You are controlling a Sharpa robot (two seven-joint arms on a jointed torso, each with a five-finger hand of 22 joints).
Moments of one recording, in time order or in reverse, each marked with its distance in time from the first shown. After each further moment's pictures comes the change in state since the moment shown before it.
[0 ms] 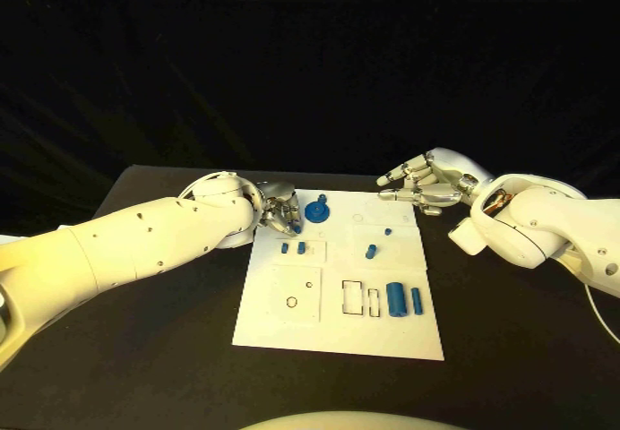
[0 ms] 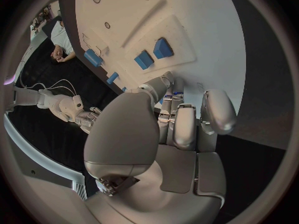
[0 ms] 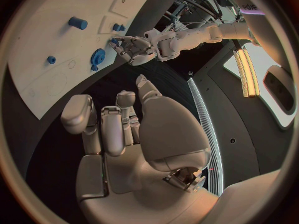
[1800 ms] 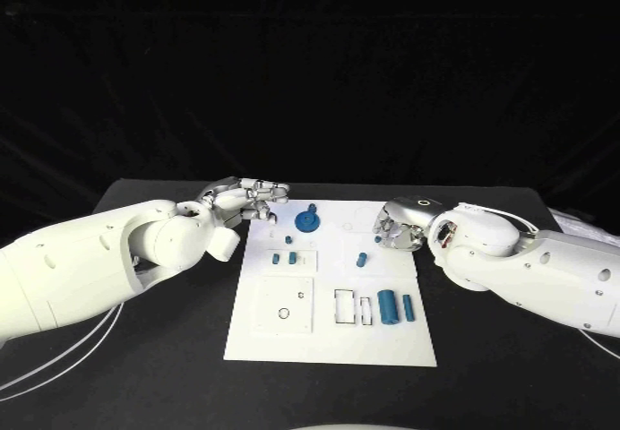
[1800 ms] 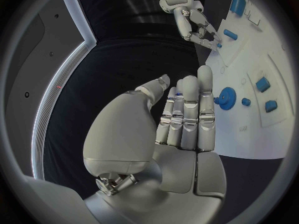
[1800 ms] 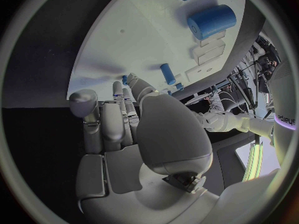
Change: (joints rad) left arm -0.007 -0.253 0.006 0.262 1.367 -0.168 0.293; left_hand -0.080 -0.001 -0.006 0.001 -0.006 -0.121 0.056 0.003 -0.021 -0.070 0.055 0.020 0.021 -0.264 0.047 -0.384 -0.592 0.062 -0.229 0.043 -0.644 -0.376; right arm -0.108 0.129 0.000 -0.112 -0.876 0.066 -0.313; right_hand 0.108 -0.042 0.218 -0.052 -0.074 0.093 -0.010 -0.010 -0.003 -0.088 0.016 -0.813 -0.858 0.002 0.012 -0.155 -0.147 0.040 -0.032 -0.003 -0.114 -0.130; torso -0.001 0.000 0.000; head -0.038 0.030
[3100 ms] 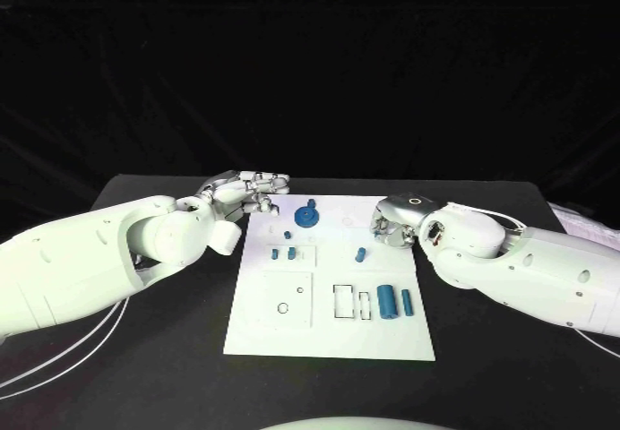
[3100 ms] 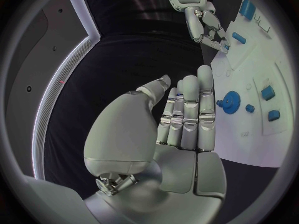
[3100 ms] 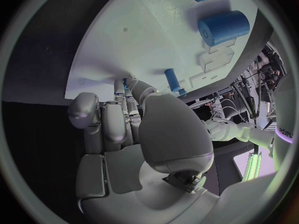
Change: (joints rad) left arm -0.001 -0.002 -0.001 0.018 0.052 -0.019 0.029; left_hand 0.012 0.012 -0.022 -0.005 0.000 -0.020 0.005 0.000 0.000 -0.025 0.003 0.011 0.000 -0.011 0.003 -0.009 -0.014 0.000 0.000 0.000 -0.021 -0.022; right arm -0.027 0.031 0.005 -0.016 -0.092 -0.017 -0.043; right_hand -0.049 0.007 0.114 -0.018 -0.089 0.103 -0.036 0.009 0.017 0.095 -0.030 -0.002 -0.072 0.000 -0.015 0.014 0.015 0.000 0.047 -0.015 0.060 0.097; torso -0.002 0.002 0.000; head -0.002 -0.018
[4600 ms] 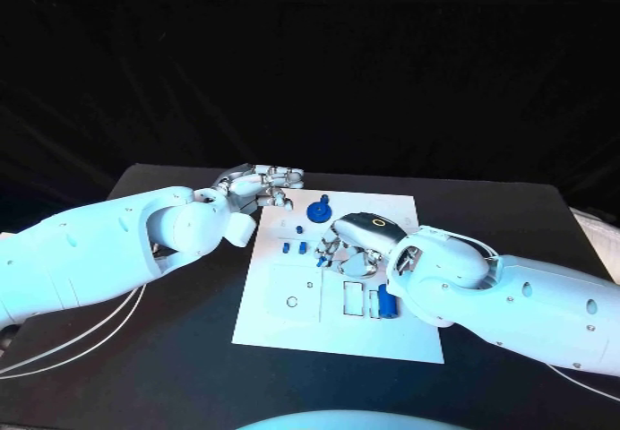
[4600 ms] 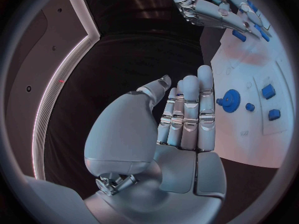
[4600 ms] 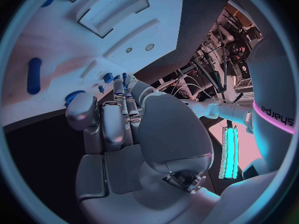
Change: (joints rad) left arm -0.002 0.006 -0.001 -0.002 0.002 -0.010 0.003; left_hand 0.005 0.005 -0.003 -0.003 0.000 -0.003 0.000 0.004 0.000 -0.004 0.004 0.005 0.000 0.000 0.000 0.000 -0.002 0.000 0.000 0.000 0.000 -0.002; right arm -0.054 0.071 0.003 0.232 0.156 -0.072 0.094; right_hand 0.013 0.004 0.029 -0.024 -0.004 -0.005 0.012 -0.008 0.000 0.010 0.004 -0.019 -0.018 0.000 0.000 0.012 0.006 -0.011 0.003 0.004 0.011 0.013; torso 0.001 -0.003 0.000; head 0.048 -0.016
